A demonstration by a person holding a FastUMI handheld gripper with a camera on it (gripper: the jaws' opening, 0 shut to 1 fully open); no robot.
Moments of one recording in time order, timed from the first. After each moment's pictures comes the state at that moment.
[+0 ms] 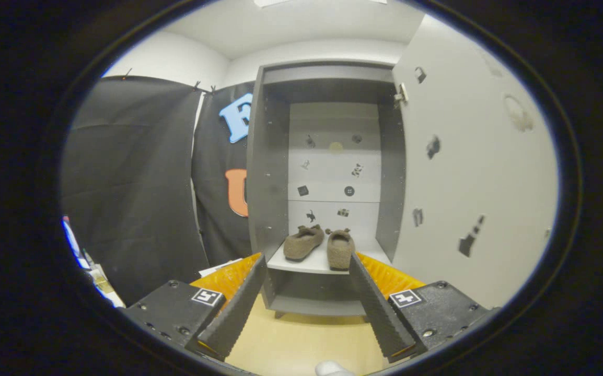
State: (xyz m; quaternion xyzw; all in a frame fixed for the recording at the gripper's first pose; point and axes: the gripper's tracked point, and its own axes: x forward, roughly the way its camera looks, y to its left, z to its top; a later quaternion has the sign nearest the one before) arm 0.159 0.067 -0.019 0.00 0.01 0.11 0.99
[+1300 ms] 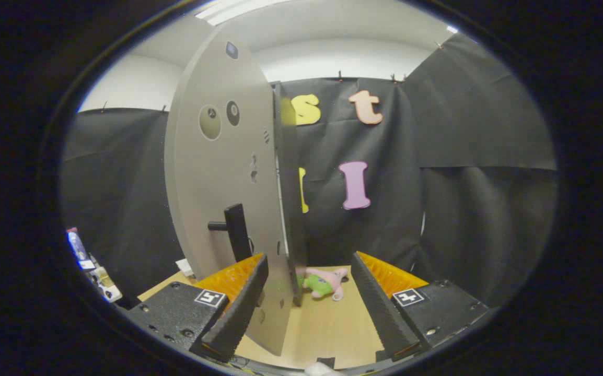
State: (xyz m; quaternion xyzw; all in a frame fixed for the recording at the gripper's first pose) arm 0.101 -0.214 -0.013 0.03 0.04 0.12 0.99
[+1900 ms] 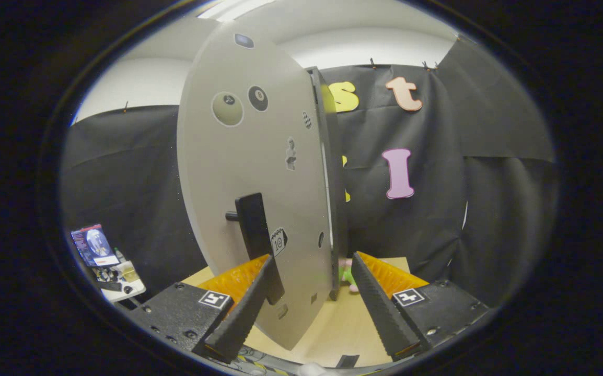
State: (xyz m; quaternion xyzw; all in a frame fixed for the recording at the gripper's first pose) arm 0.114 -0.173 -0.013 0.03 0.06 0.19 0.98
